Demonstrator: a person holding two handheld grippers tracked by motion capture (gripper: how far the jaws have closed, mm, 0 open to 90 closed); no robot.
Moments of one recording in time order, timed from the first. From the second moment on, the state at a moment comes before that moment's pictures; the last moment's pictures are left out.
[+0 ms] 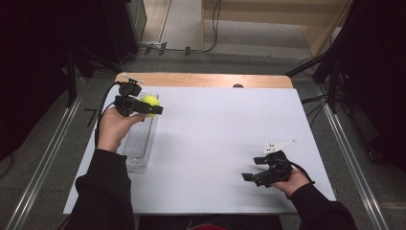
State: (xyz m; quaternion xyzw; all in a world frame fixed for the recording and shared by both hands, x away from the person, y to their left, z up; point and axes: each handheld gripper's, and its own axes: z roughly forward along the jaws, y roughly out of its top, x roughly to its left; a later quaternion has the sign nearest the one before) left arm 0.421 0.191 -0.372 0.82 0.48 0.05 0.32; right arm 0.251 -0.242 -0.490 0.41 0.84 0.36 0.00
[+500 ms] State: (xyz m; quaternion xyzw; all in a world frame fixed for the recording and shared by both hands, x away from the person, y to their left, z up) left arm 0.423 0.215 -0.375 0.80 0.51 0.06 0.32; right arm 0.250 -0.242 -0.491 0.41 0.84 0.36 0.00
